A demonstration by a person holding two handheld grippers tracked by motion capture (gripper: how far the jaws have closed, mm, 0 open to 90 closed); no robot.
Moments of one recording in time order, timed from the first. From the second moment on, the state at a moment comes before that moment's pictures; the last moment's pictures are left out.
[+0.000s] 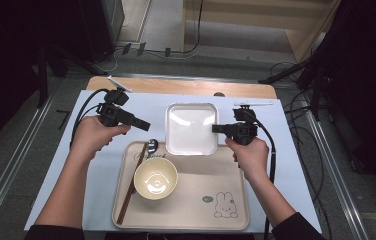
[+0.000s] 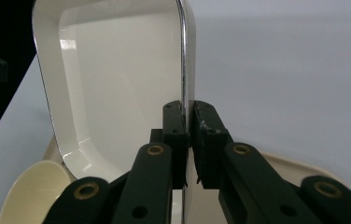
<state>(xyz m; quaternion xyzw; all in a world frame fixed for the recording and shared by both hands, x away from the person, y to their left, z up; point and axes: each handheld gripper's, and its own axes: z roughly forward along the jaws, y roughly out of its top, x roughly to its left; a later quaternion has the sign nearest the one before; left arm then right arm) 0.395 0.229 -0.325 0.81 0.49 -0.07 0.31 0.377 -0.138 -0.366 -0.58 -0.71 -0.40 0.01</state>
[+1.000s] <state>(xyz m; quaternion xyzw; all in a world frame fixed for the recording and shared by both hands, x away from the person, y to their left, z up) 0.359 0.276 -0.342 0.81 0.49 -0.05 0.33 0.330 -0.184 -0.387 -0.57 -0.73 -0.38 0.05</state>
